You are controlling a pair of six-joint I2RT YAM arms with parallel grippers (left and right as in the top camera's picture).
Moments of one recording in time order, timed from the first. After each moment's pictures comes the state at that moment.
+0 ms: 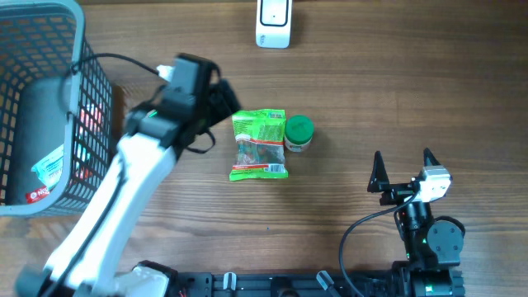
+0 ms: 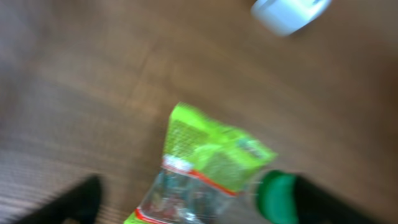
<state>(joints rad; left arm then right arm) -0.35 1.41 1.25 -0.77 -0.04 -0.80 0.02 0.01 0.01 0.00 -0.04 0.04</state>
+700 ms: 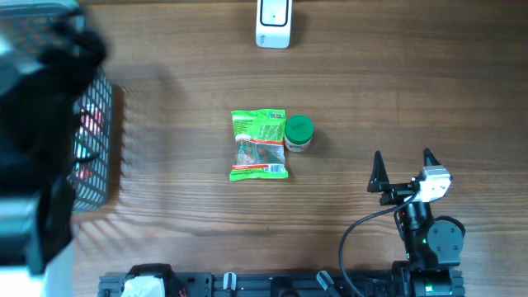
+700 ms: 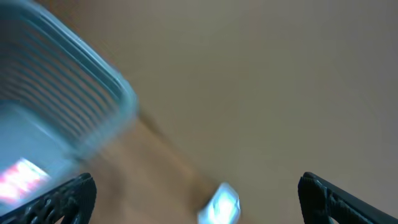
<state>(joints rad) 0.03 1.11 1.67 -0.81 -0.24 -0.75 0.02 0.01 0.01 0.00 -0.04 0.04</state>
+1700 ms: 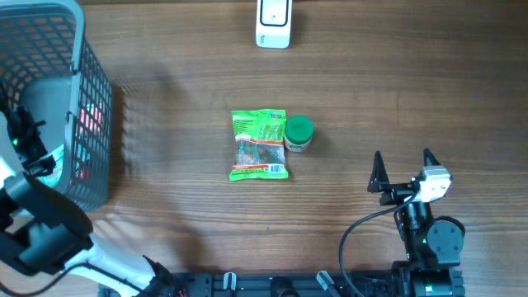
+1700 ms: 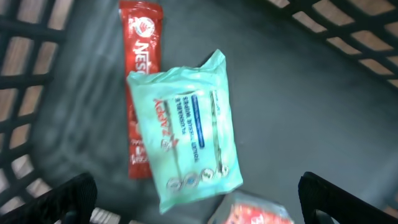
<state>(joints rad) 0.67 1.90 1.66 -1.20 -0.17 -1.44 0.02 0.01 0.01 0.00 -0.04 0.04</state>
